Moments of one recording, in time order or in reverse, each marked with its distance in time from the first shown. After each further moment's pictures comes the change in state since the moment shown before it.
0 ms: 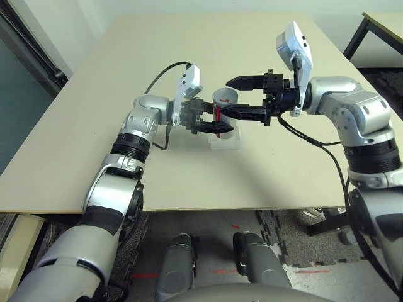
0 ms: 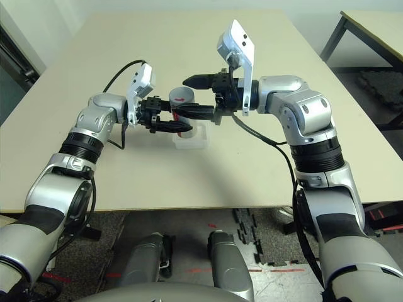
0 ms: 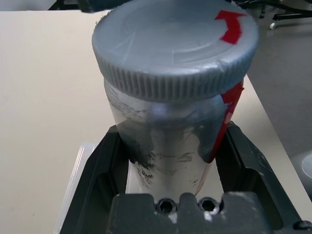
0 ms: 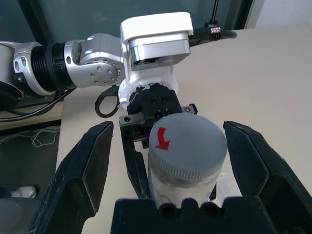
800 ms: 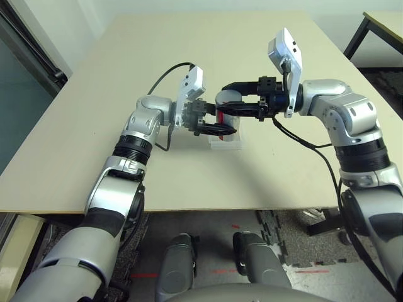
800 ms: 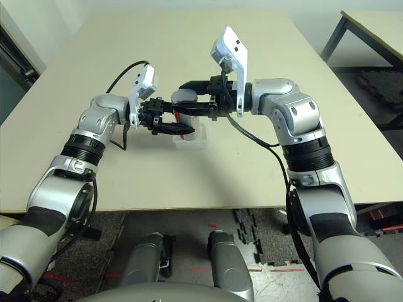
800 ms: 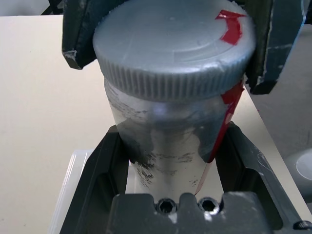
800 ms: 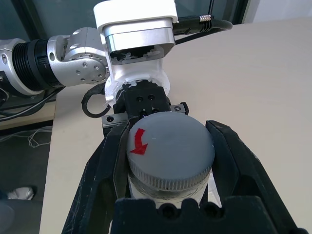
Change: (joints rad) left arm 0.019 -0.006 -0.001 -0.047 -0.002 0.016 -0.009; right arm -0.001 0.035 0.008 0.051 -0.045 -0.031 -0.001
